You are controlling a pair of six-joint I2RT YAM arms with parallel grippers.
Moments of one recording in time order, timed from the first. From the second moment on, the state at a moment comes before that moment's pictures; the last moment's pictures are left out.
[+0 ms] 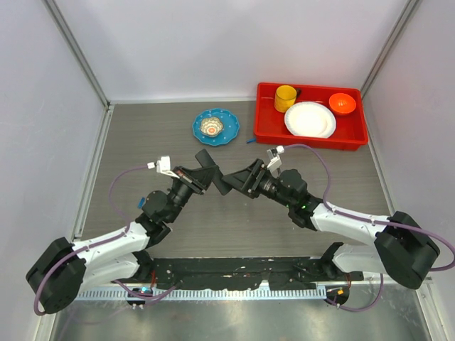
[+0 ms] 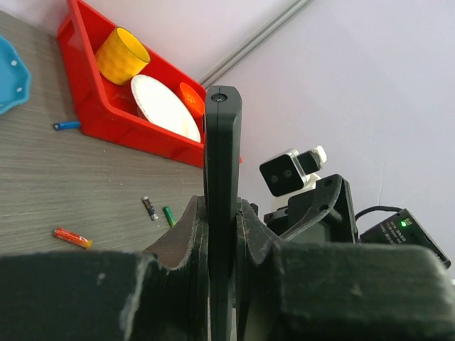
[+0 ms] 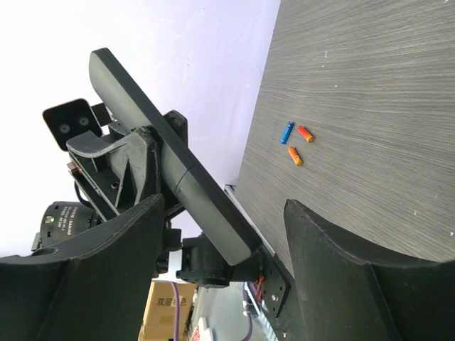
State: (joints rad) left arm -0.78 0.99 0.29 0.93 -0.21 -0.86; right arm 0.78 1.21 0.49 0.64 -0.18 1.20
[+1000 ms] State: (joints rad) left arm -0.81 0.99 0.29 0.92 -0.26 -0.81; right arm 0.79 1.30 0.52 0.70 -0.21 1.25
